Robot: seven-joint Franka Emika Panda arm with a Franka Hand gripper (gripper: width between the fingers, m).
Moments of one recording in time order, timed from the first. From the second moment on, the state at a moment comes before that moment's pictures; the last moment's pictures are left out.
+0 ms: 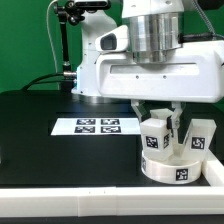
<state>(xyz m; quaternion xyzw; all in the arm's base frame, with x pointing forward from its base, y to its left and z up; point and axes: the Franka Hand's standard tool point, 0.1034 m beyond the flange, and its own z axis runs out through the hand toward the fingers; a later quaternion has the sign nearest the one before) 0.579 0.057 0.083 -0.91 0.41 -0.01 0.05</state>
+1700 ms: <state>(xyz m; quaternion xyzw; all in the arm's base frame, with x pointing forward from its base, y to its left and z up) 0.578 0.077 0.081 -0.47 0.88 0.03 0.07</state>
